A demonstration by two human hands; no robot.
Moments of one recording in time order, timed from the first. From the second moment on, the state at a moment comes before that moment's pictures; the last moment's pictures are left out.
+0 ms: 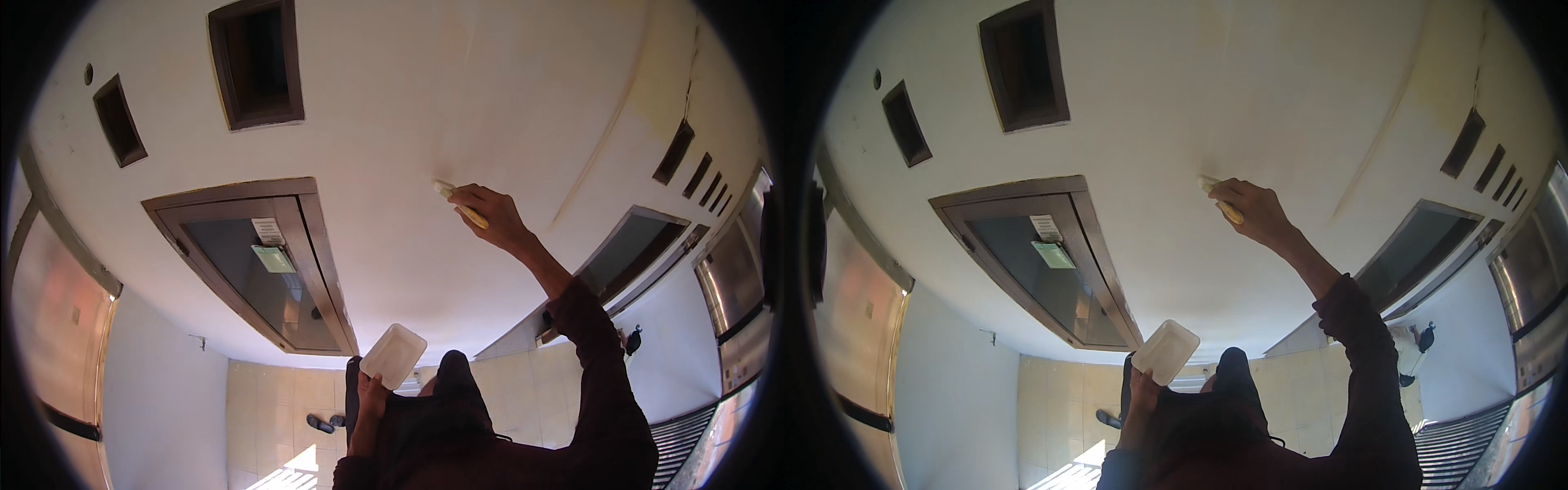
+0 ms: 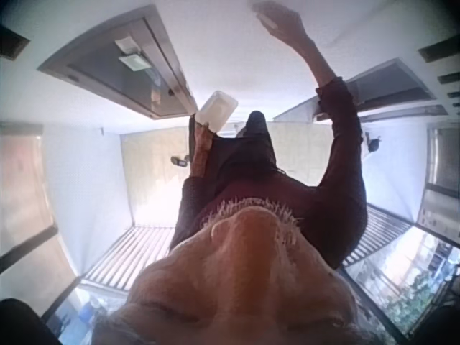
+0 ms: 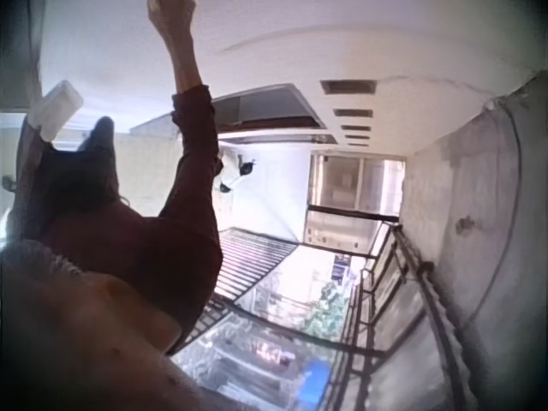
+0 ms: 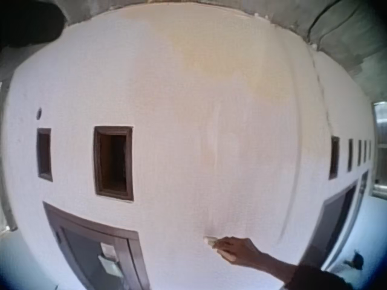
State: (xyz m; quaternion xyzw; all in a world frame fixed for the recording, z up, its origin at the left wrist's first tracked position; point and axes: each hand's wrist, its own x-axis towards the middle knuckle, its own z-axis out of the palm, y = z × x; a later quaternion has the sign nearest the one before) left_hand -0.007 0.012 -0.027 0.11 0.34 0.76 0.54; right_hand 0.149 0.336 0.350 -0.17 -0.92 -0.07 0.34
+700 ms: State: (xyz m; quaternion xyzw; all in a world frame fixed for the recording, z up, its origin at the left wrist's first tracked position) left_hand -0.007 0.006 -0.031 0.11 0.32 0.77 0.55; right_hand 0.136 0.364 0.645 -0.18 -0.87 -0.13 0.43
